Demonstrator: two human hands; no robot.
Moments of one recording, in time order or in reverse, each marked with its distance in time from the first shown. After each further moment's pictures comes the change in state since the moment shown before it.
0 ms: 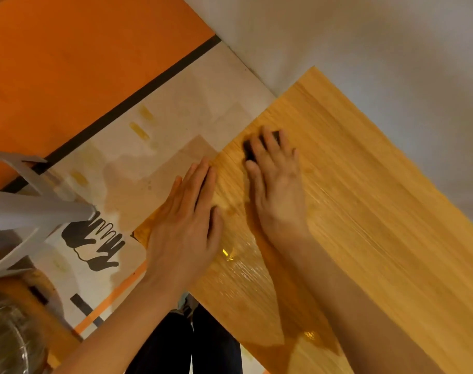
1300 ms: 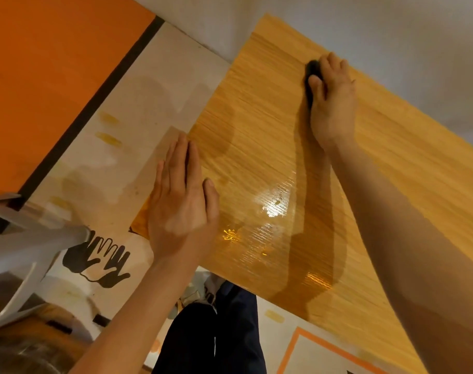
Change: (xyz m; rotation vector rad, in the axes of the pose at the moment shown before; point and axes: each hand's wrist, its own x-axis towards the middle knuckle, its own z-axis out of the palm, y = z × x) left_hand 0.003 -0.008 0.008 -0.136 0.051 0.019; right_hand 0.036 0.091 -0.047 -0.070 0.261 0.460
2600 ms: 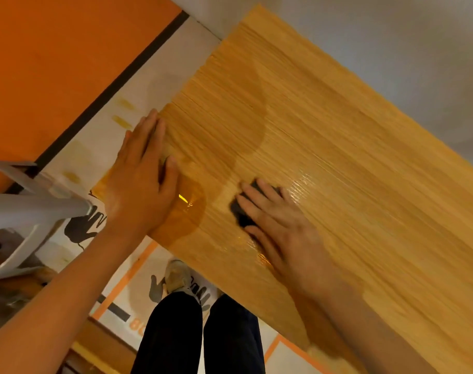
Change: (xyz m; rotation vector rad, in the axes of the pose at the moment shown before) left_hand -0.005 0.003 -0.006 0.049 -0.038 -0.038; right_hand -0.186 0.050 -0.058 0.081 -0.454 -0.647
